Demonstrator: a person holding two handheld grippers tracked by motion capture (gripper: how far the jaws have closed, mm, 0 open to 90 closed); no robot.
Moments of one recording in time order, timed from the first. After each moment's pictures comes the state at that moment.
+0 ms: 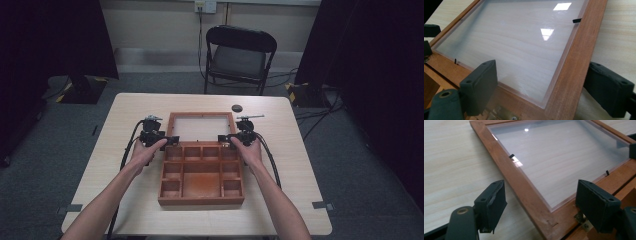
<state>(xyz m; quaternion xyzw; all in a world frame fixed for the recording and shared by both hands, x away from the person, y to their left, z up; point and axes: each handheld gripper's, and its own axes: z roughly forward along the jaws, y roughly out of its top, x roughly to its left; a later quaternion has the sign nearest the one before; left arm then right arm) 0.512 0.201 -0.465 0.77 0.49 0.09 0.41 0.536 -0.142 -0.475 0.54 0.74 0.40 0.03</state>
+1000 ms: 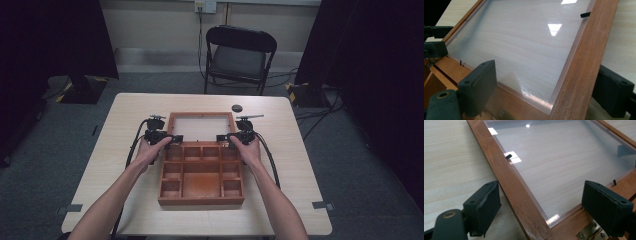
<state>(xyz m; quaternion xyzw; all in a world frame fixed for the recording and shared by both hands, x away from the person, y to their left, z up) 0.522 0.192 -0.471 0.75 0.52 0.08 0.39 0.542 -0.142 -0.480 0.54 0.74 0.40 -0.01</state>
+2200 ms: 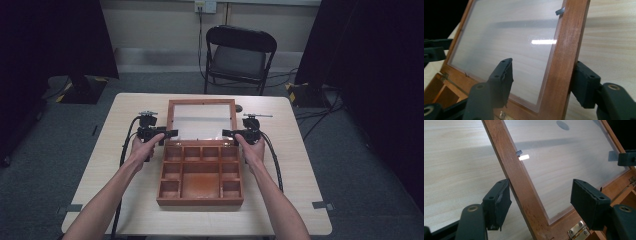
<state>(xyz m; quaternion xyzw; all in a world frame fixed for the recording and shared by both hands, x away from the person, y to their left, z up) 0.519 0.214 -0.455 0.73 0.50 0.07 0.45 0.528 -0.156 -0.459 0.55 0.70 0.46 0.04</state>
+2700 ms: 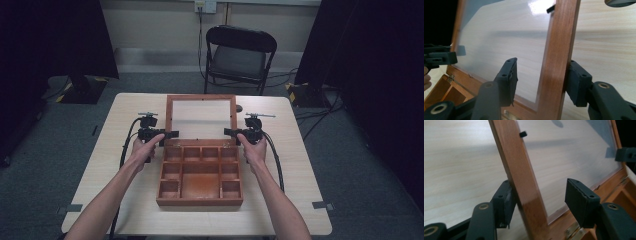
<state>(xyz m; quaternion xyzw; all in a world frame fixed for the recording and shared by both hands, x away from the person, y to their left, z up) 0.521 0.209 -0.461 0.73 0.50 0.04 0.47 0.525 -0.160 -0.454 0.54 0.70 0.47 0.04</state>
